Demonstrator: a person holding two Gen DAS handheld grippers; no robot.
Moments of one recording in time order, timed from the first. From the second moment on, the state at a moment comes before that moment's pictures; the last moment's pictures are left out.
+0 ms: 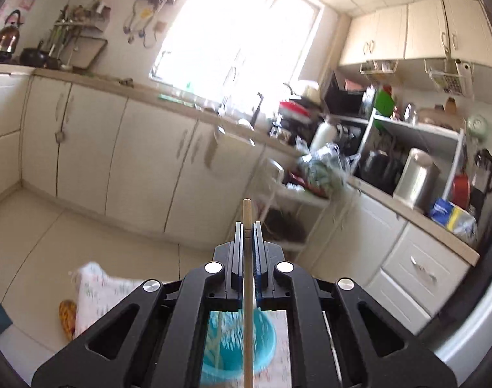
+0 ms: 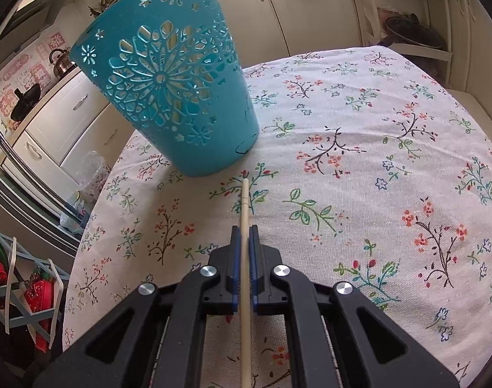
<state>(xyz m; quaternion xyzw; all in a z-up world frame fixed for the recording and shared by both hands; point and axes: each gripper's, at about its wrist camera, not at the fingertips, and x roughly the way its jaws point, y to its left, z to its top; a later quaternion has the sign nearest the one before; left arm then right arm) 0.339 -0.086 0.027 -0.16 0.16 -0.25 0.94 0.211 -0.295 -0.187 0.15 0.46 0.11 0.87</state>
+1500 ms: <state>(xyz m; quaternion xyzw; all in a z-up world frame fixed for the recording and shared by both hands) 0.301 -0.022 -0.144 -0.12 0.31 -0.10 0.94 0.208 -0.295 -0.180 0.13 0.47 0.10 0.87</state>
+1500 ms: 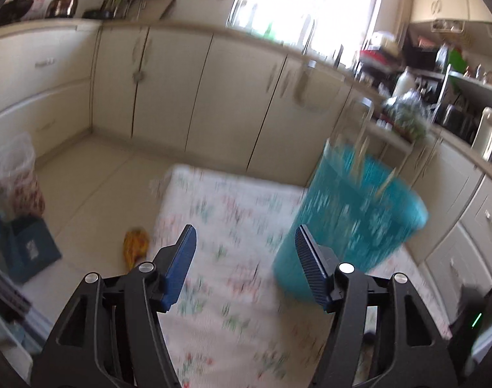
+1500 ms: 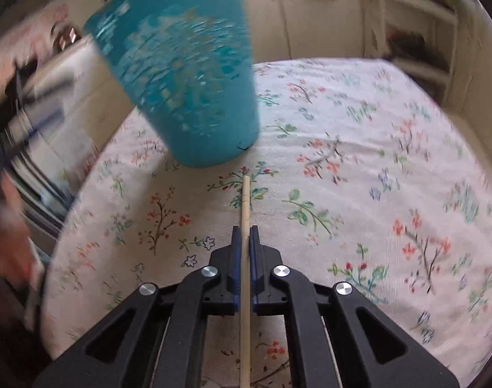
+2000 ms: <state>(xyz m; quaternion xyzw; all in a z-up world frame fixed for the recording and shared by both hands) 0.296 -0.030 -0.187 -0.13 0.36 -0.10 0.92 0.252 -0.314 -0.001 0.28 0.16 0.20 0.92</state>
